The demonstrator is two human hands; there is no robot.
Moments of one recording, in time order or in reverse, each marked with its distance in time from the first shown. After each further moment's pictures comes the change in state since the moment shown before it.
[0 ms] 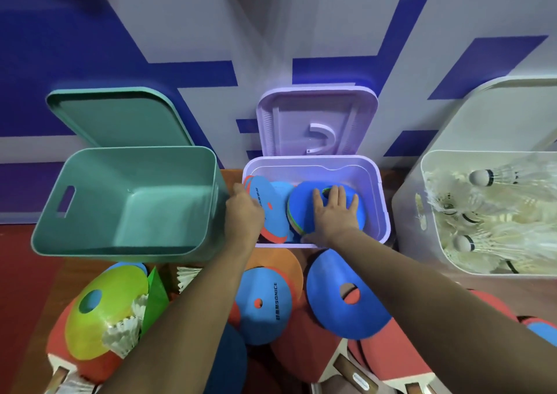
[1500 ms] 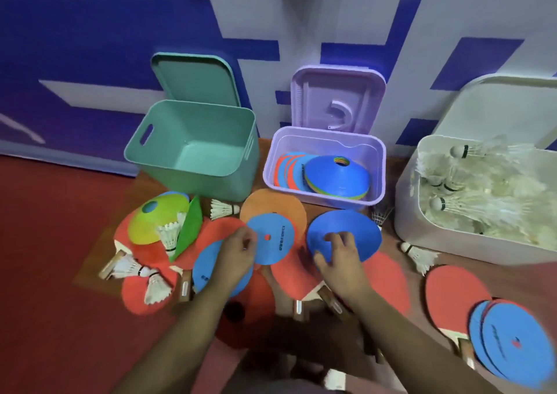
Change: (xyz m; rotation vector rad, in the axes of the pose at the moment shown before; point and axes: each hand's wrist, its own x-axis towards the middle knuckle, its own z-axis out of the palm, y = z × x) left_hand -0.193 -0.133 -0.005 -0.205 -0.042 0.068; right_hand -0.201 0.025 0.085 0.724 0.209 -0.172
